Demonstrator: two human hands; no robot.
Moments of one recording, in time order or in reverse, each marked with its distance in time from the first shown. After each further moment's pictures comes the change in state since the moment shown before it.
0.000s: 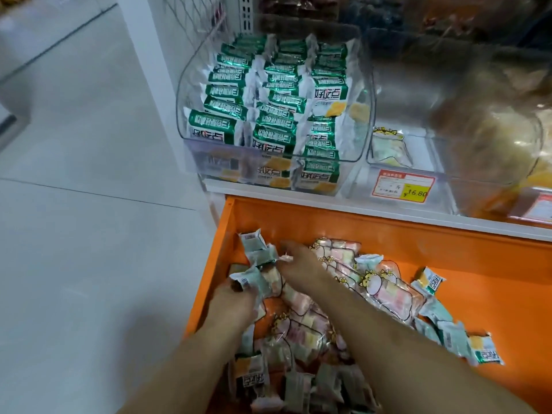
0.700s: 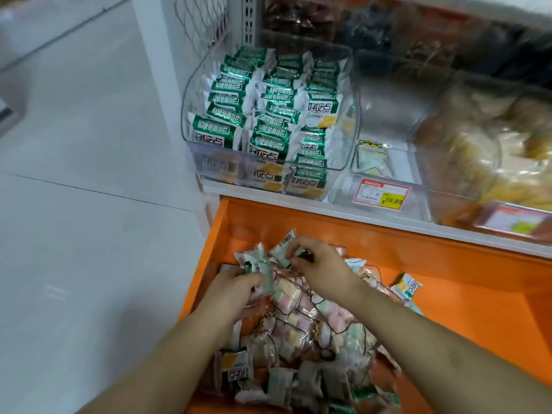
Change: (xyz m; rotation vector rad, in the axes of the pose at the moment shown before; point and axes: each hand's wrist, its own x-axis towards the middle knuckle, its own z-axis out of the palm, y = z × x) left_hand -0.039 0.040 0.001 -0.222 -0.161 -0.057; right_hand -0.059 -0.012 -0.066 -0.074 0.012 -0.190
